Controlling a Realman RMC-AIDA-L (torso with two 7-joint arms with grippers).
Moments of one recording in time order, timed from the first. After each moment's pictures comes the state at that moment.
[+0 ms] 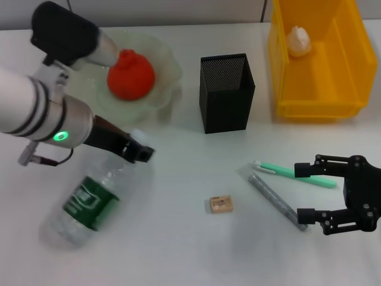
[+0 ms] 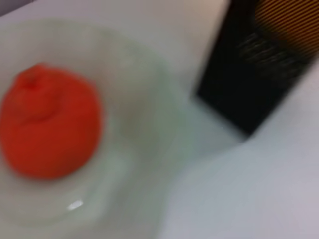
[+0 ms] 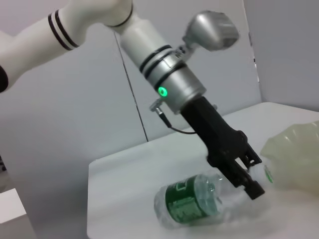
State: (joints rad) left arm -0.41 -2.07 1.58 1.45 2.48 1.31 -2.67; right arm 0.40 2.03 -0.65 -0.68 -2.06 -1.92 1.22
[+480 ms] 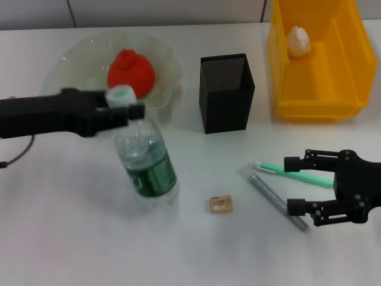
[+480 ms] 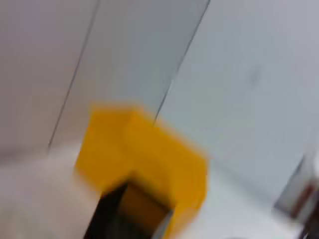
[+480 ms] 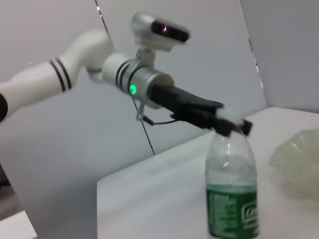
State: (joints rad) left arm -0.27 -2.07 1.04 1.20 1.75 1.56 -1.97; right arm 0.42 2.04 -0.65 -0.67 -2.04 -1.93 1.31
